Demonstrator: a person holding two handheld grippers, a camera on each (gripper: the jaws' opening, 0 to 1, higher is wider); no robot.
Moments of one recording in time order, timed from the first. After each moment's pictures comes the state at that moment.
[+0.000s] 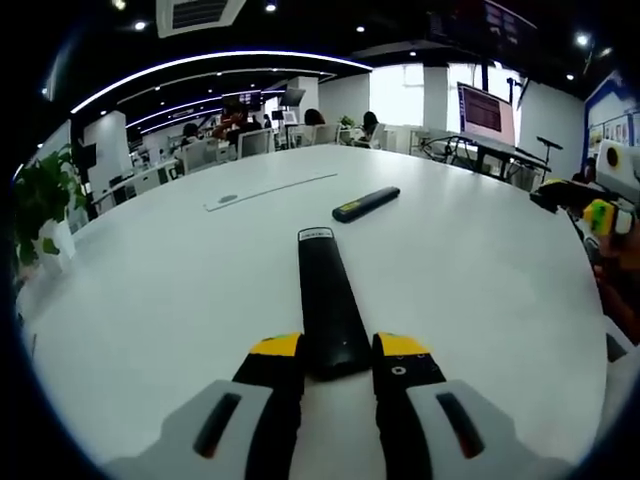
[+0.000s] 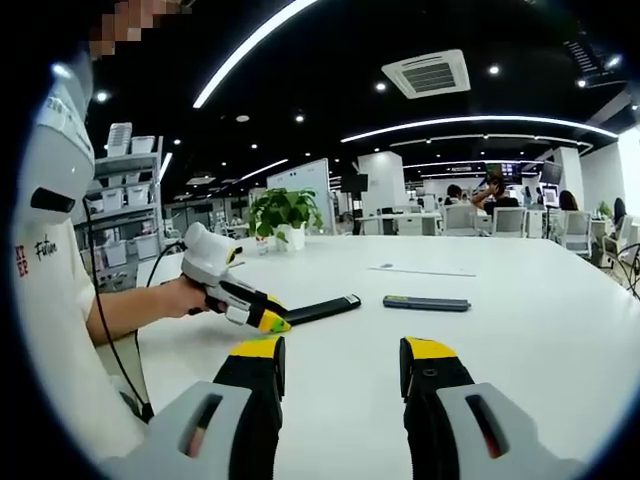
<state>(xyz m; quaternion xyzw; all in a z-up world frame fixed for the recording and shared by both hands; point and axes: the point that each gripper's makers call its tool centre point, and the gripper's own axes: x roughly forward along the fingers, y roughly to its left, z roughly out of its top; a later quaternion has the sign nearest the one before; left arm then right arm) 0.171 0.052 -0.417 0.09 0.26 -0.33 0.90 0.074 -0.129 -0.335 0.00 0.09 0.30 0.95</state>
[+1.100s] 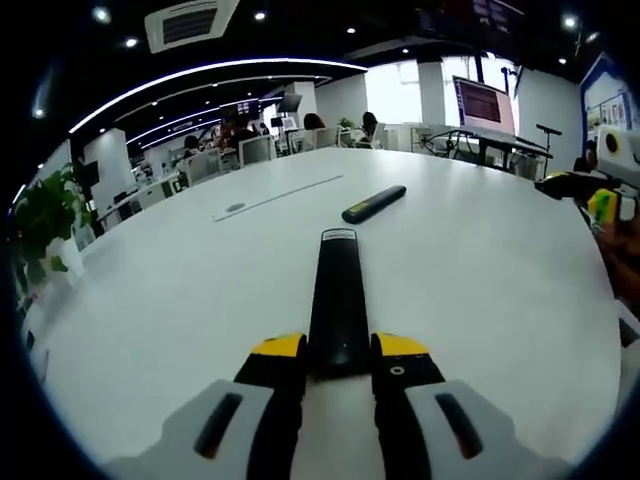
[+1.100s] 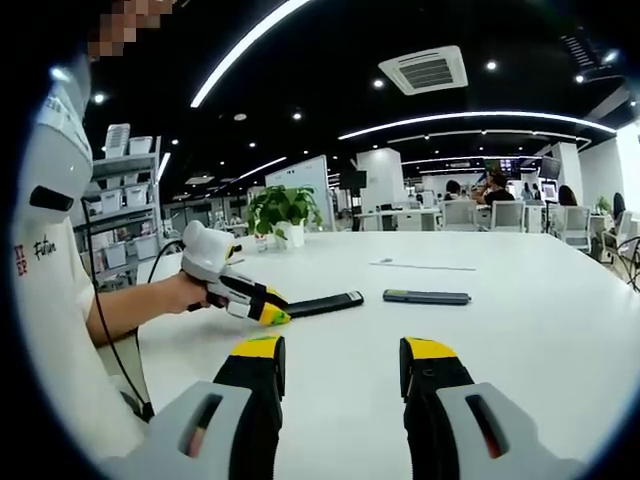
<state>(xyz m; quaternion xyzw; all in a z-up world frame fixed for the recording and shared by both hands) 0.188 0.064 -0.415 0.13 0.25 -0.31 0.91 0.073 -0.129 -0.340 0.01 0.10 0.30 0.95</state>
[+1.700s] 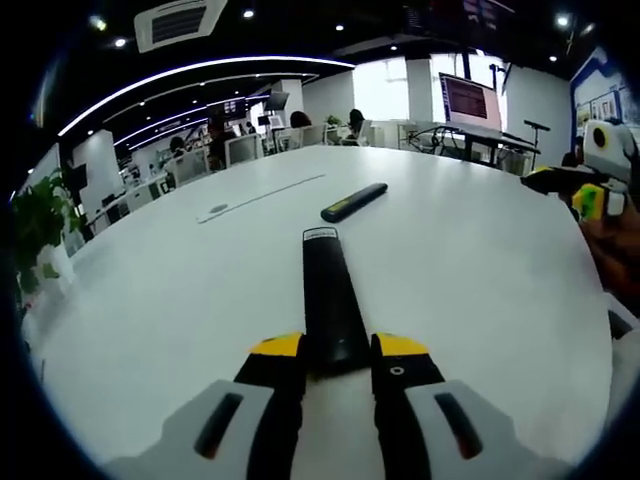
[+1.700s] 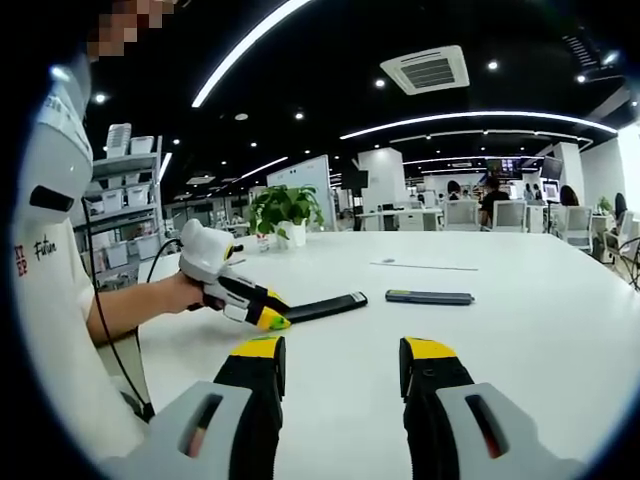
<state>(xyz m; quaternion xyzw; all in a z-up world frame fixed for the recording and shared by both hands) 0.169 0.050 -0.415 0.14 0.24 -0.34 0.90 0.073 -0.127 -0.340 0.01 0.10 0.30 0.95</state>
